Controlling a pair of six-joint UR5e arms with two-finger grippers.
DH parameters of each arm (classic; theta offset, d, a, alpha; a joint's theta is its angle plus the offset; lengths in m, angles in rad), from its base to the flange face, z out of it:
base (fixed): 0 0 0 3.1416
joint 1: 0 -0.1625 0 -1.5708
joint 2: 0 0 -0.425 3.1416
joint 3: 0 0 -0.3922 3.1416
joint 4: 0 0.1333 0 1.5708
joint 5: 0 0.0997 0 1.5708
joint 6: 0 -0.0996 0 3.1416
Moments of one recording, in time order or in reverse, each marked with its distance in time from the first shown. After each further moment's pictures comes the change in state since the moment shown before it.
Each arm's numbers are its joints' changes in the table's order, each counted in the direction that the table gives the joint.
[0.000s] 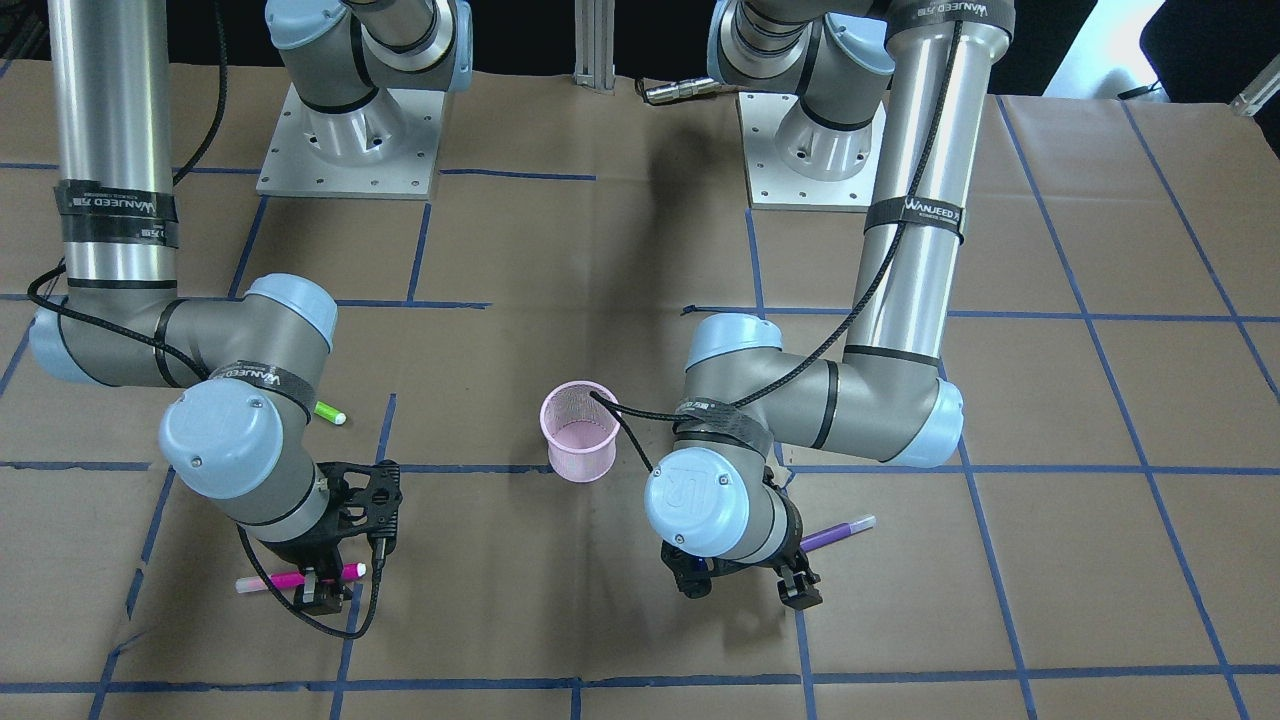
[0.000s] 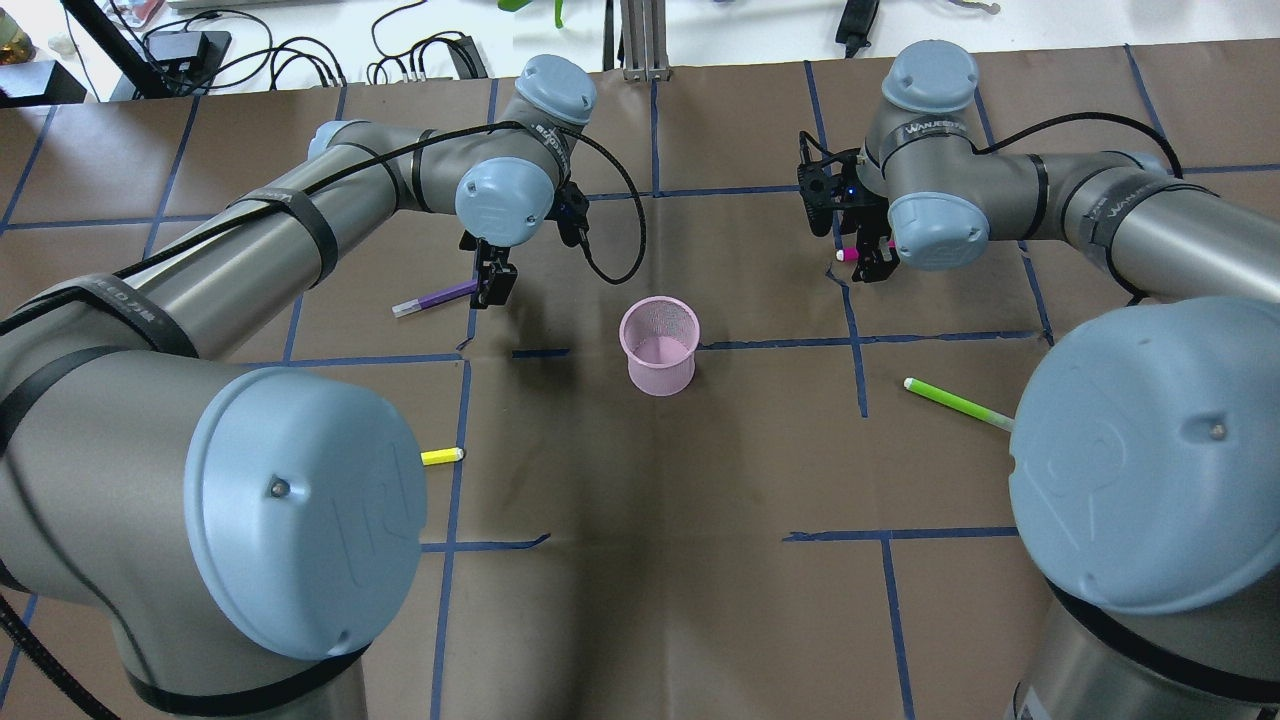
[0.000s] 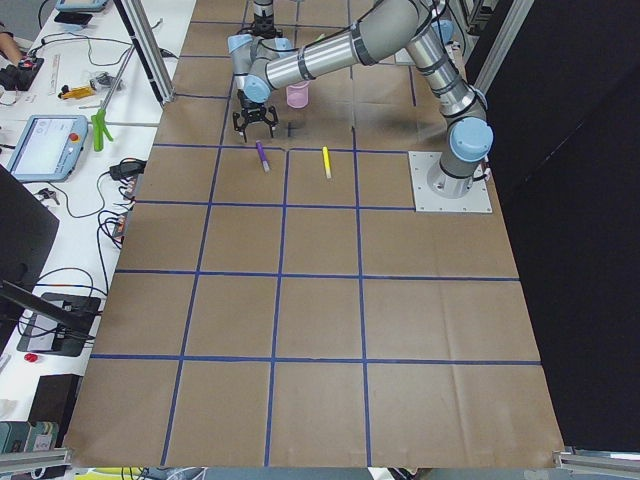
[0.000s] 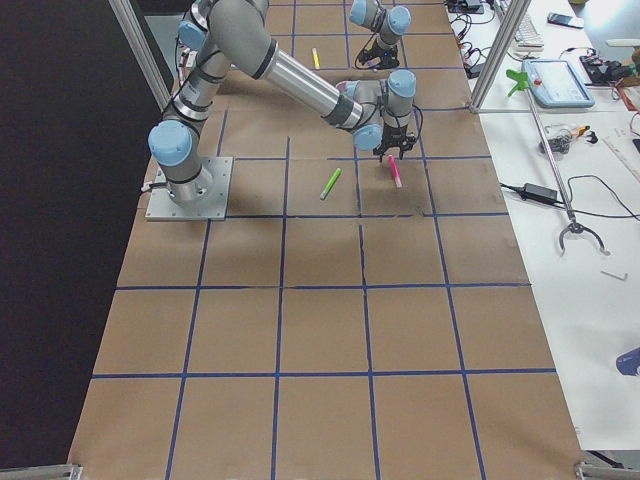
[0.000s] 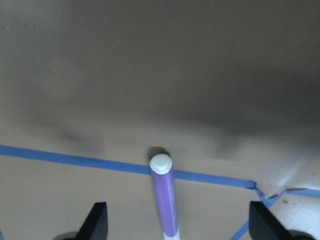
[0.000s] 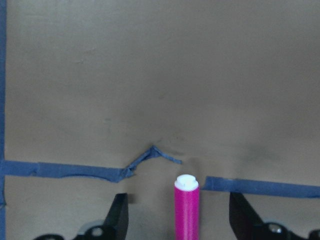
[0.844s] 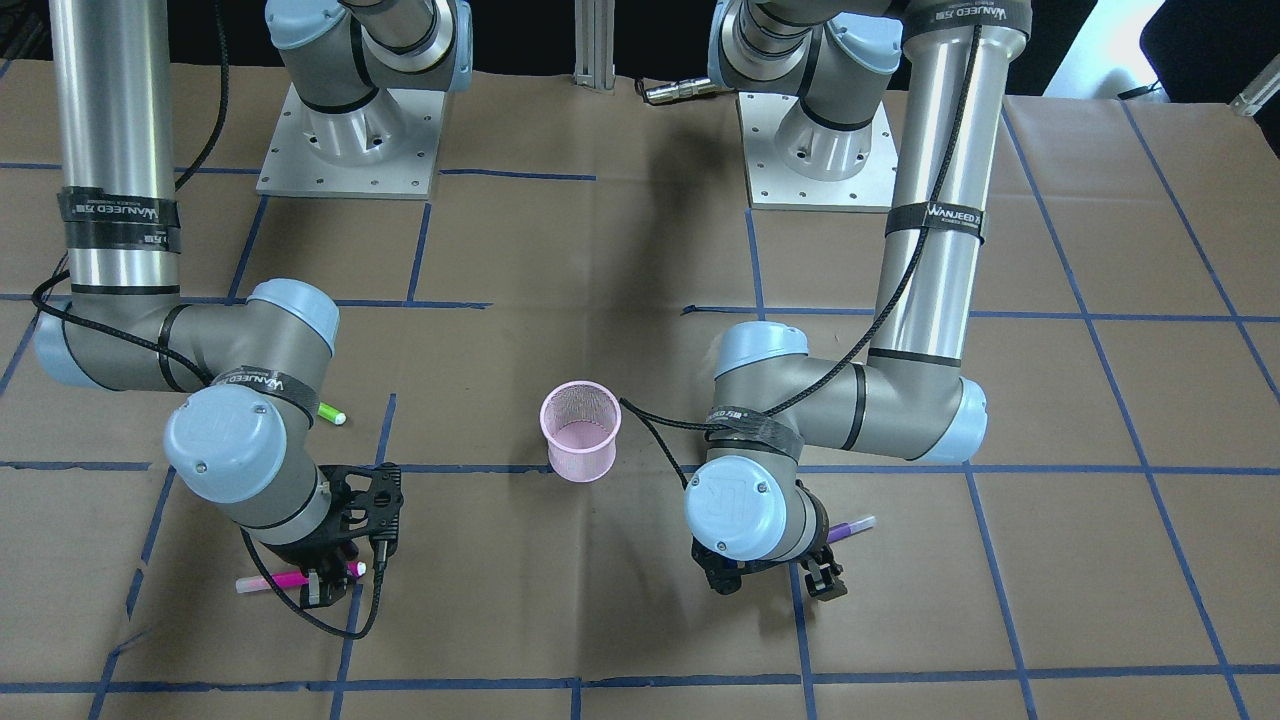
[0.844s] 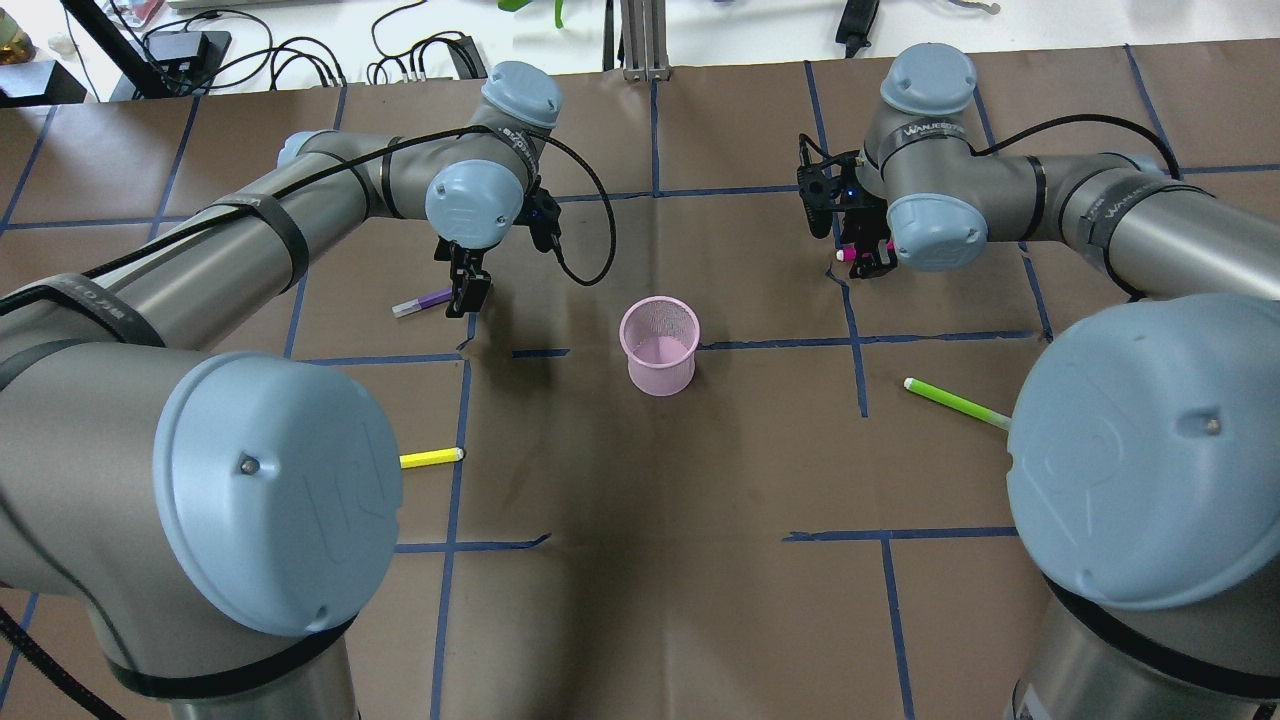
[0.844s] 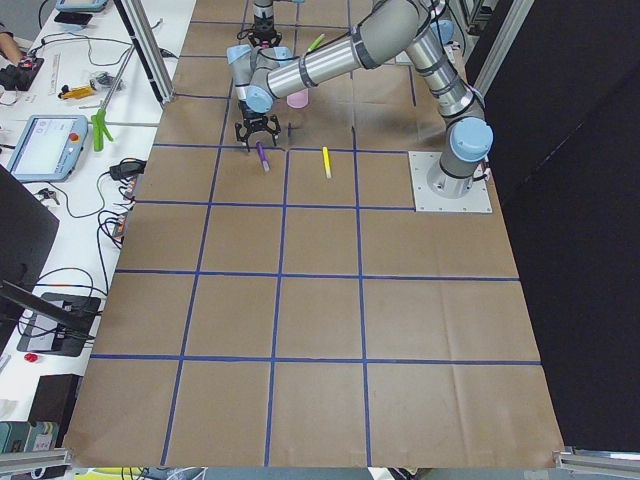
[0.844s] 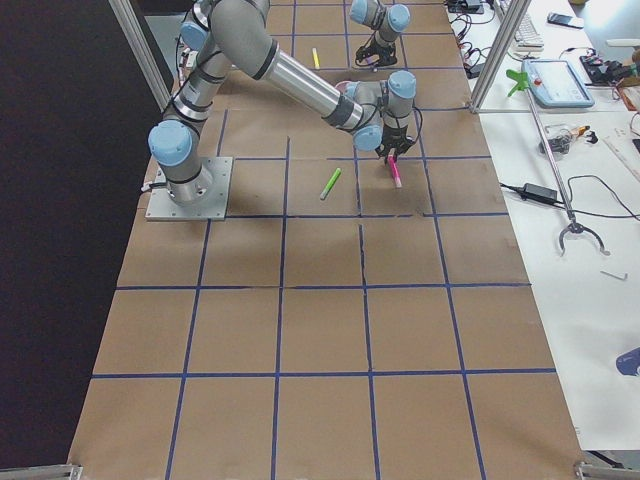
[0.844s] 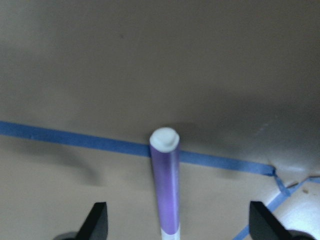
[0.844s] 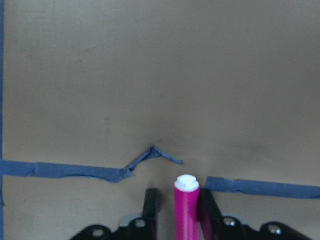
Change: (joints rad) left arm -0.049 -0.010 0.034 0.028 -0.003 -0.013; right arm 0.000 0.001 0.000 -0.001 -0.002 0.000
